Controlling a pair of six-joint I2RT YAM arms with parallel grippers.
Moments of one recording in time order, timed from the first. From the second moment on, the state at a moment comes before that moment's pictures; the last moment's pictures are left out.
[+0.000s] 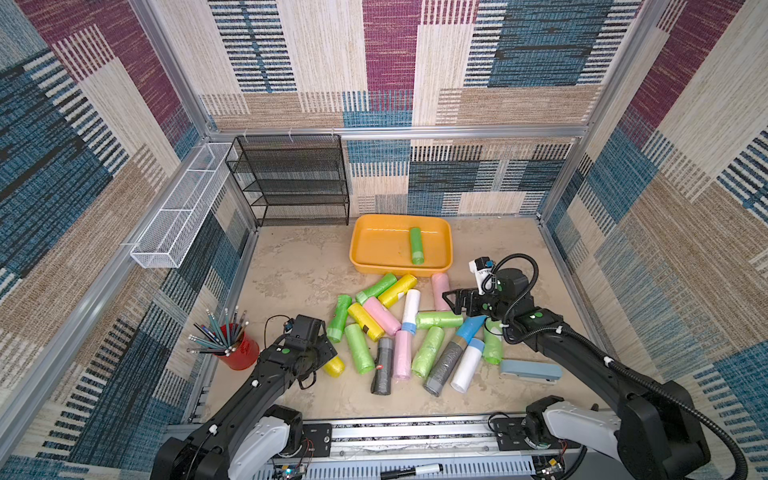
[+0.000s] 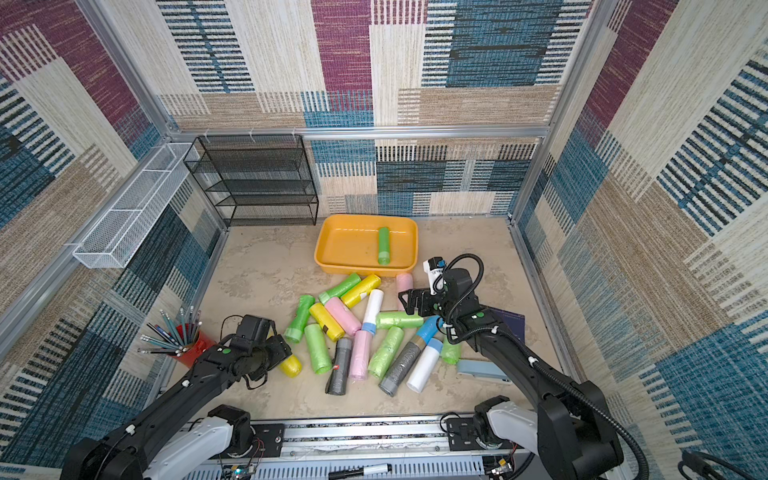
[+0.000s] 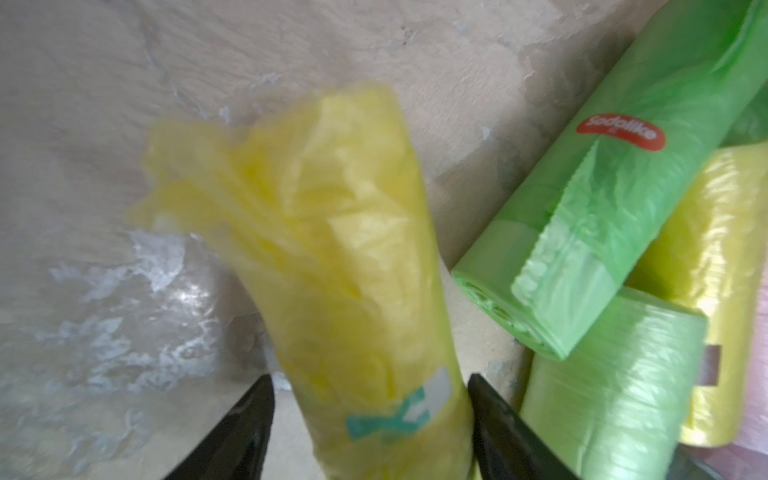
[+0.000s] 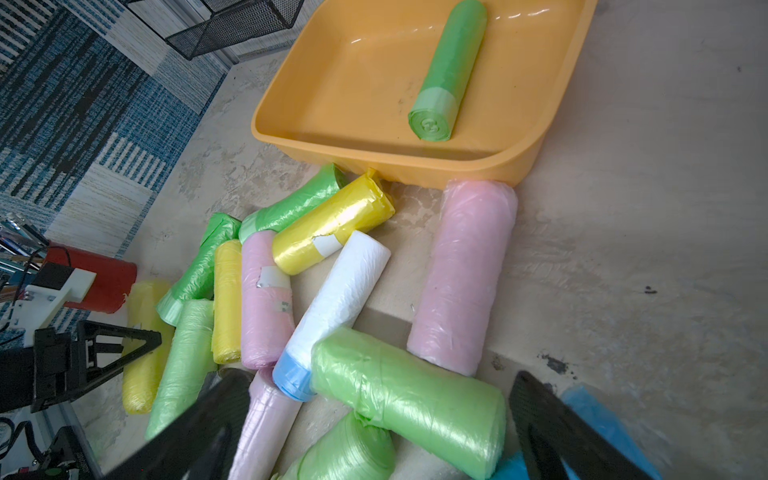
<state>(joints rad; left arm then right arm) -0.28 0.96 0.44 -0.61 -0.05 -0.89 0.34 1.16 0.67 -0.11 -0.32 0.33</state>
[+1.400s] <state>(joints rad) -0.30 1.01 0.80 -0.69 0.01 -0.62 0.34 1.22 0.69 0.00 -0.36 0.50</state>
